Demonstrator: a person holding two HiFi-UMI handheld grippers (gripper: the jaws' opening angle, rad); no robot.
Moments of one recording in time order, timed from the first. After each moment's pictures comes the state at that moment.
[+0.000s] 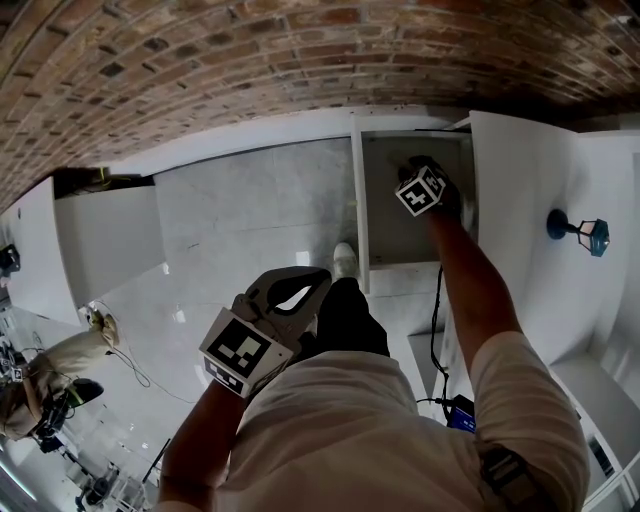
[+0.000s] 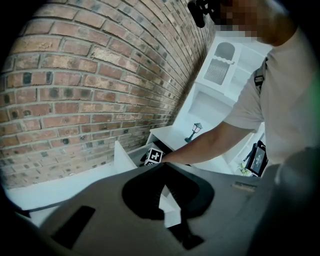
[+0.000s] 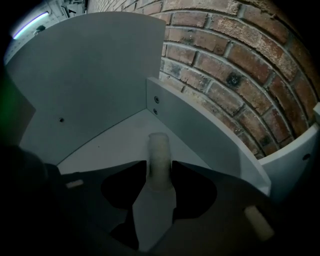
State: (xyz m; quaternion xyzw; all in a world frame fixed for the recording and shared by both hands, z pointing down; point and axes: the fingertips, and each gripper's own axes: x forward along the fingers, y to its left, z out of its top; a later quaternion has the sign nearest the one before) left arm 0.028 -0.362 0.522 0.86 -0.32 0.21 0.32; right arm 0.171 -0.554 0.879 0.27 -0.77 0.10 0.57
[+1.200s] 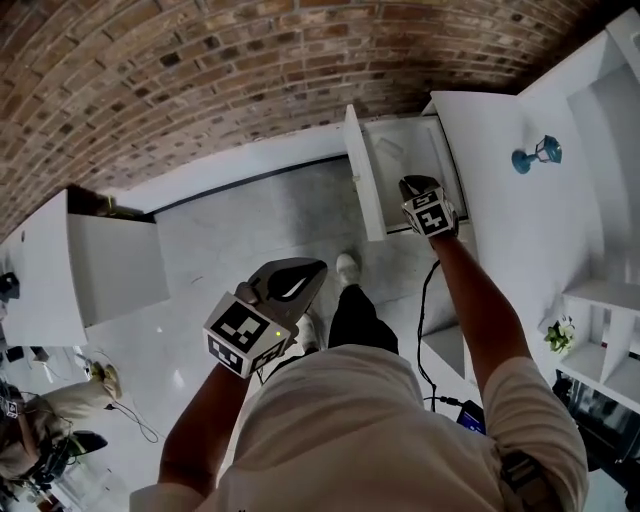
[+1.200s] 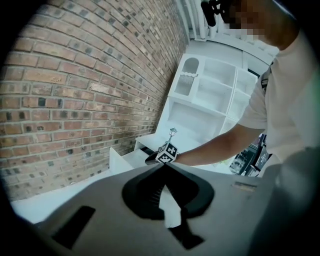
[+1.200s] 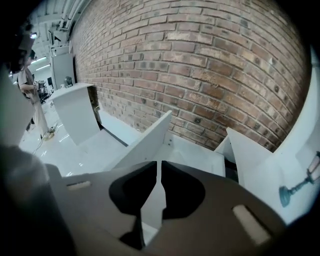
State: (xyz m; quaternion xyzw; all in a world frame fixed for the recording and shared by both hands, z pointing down) left arm -0.041 -0.210 0.453 0.92 -0.27 0.16 0.24; right arm 0.146 -0.400 0.689 0.42 -0.80 0.13 0.42
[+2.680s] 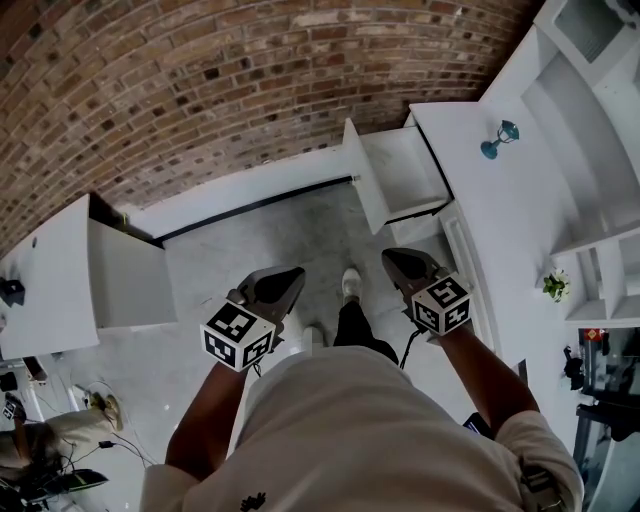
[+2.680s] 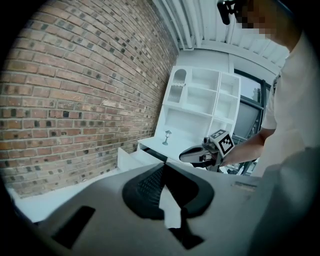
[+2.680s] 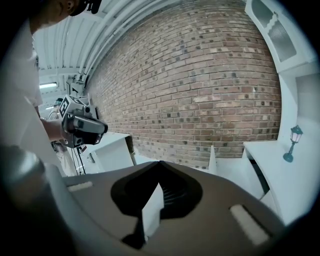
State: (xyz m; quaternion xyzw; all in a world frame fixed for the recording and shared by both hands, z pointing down) left arm -0.147 -0.070 0.417 0.93 -0.29 0.14 0.20; right arm 0.002 -0.100 0.470 0.39 -0.89 0.17 0.17
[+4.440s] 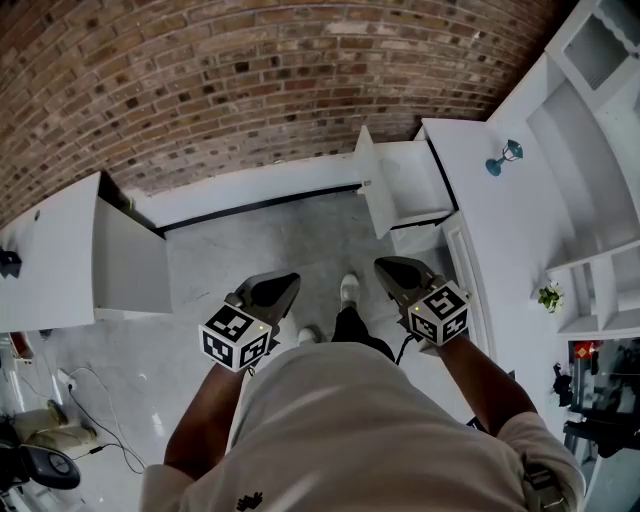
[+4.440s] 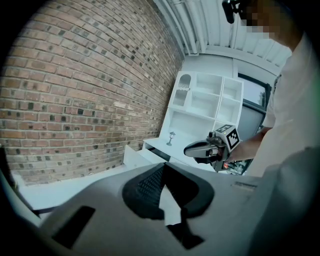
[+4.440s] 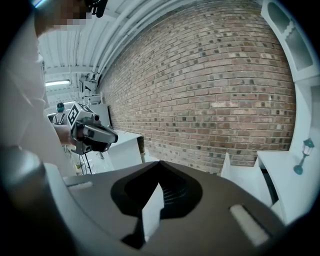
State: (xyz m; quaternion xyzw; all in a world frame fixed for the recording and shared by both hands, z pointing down) left arm -0.197 -0.027 0.424 0.92 -0.32 0.12 0.21; right arm -0.059 -0.056 0.440 0.34 -0.92 0.14 0.18
